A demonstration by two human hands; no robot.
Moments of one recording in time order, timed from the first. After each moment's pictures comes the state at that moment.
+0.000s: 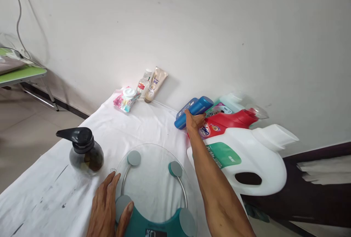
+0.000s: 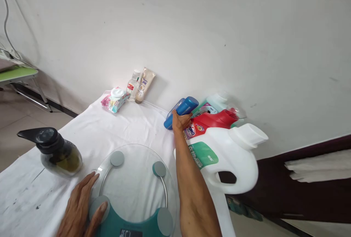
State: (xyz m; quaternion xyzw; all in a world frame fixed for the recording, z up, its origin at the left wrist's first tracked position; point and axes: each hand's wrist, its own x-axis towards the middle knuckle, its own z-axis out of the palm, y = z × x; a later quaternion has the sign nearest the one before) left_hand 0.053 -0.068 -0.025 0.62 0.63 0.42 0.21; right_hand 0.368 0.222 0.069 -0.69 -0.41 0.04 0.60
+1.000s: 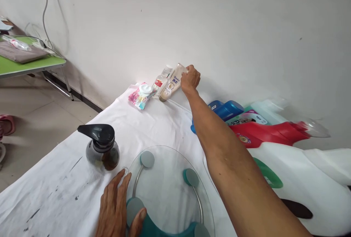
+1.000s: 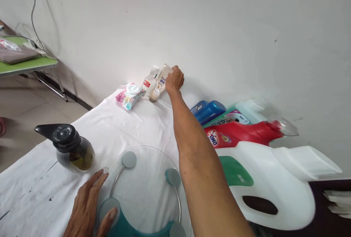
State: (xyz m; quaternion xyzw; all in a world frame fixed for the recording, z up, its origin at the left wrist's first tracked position) left_hand 0.051 -0.069 -0.013 0.63 0.65 0.39 0.18; right_hand 0.261 0.384 0.131 -0.67 -0.65 -0.12 0.36
